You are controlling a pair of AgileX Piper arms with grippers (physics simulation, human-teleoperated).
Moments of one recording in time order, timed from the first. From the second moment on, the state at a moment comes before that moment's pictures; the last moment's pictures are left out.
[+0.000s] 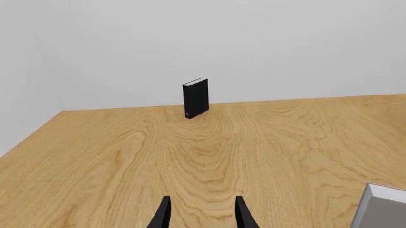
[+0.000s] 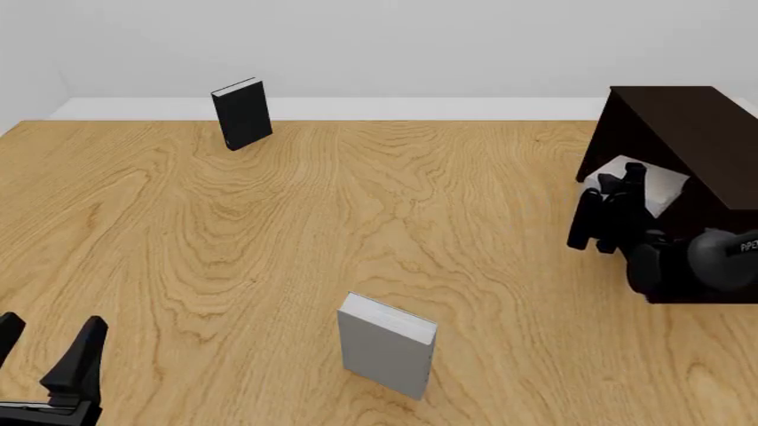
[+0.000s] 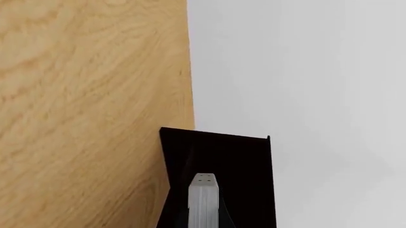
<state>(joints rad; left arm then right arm) -0.02 0.01 0.00 0.01 0.05 -0.13 1.94 -0.85 -0.81 -1.57</state>
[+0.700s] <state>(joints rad) -0.02 0.02 0.00 0.01 0.04 -0.18 1.98 -0.91 -0.75 -1.54</state>
